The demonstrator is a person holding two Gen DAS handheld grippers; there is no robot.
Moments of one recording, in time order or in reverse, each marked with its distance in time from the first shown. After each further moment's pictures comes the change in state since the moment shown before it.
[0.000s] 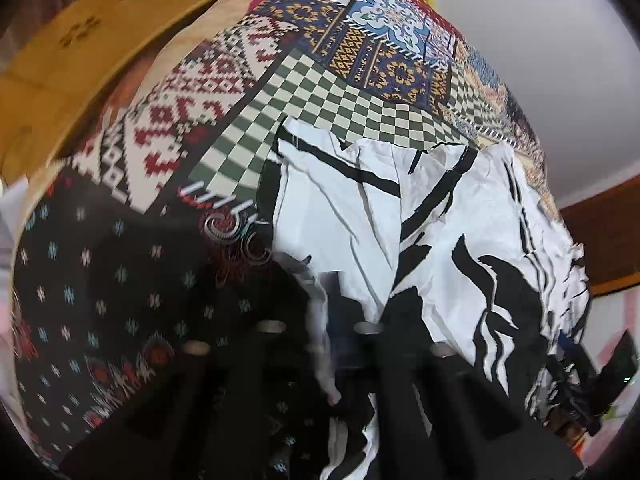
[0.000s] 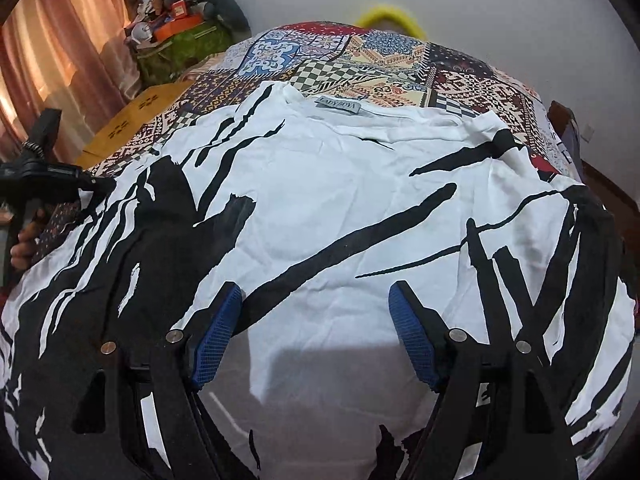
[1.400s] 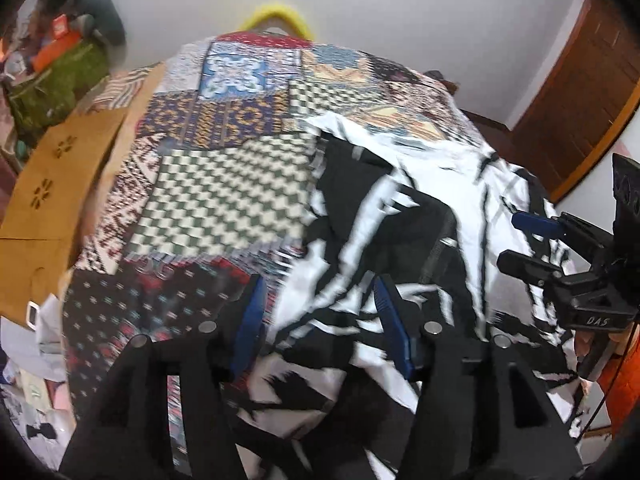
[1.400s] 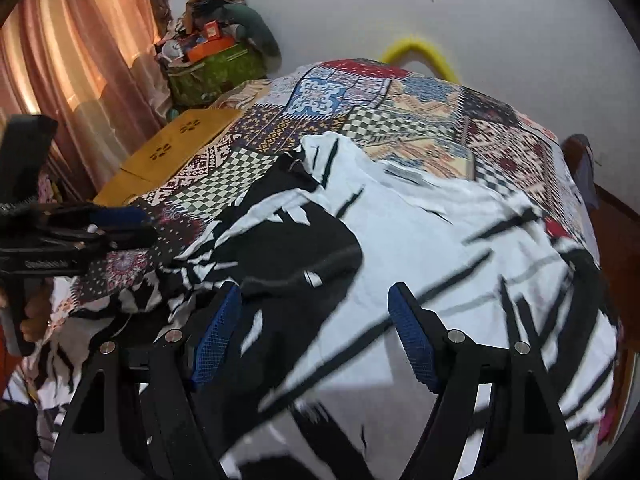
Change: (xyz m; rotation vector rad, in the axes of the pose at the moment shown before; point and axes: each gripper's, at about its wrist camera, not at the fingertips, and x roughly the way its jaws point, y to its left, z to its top) left arm -0.078 -0.122 -0.052 0.458 -0.135 0.012; right arm -0.037 0.057 0.036 -0.037 -0.076 0.058
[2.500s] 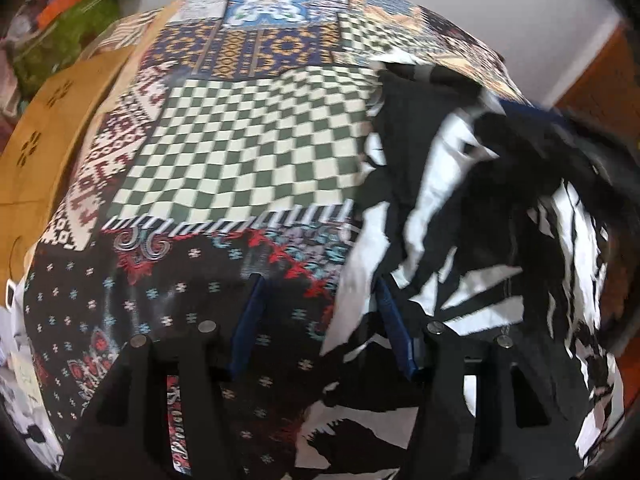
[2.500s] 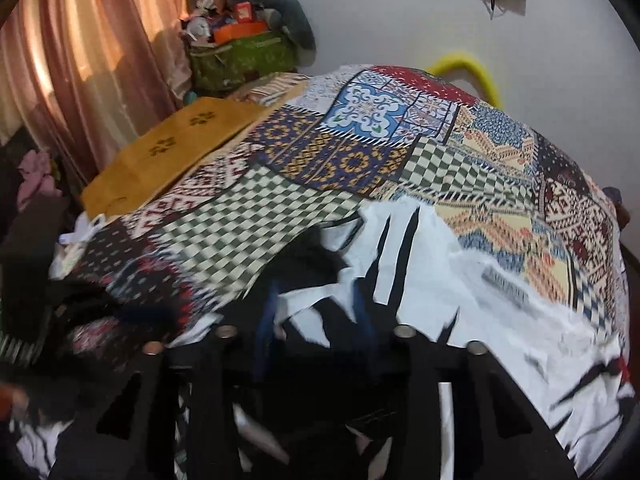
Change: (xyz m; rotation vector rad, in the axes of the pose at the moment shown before) left arm 0.081 0.042 -0.016 -0.081 0.147 0.049; right arm 0.093 0.039 0.072 -0.136 0.011 0.046
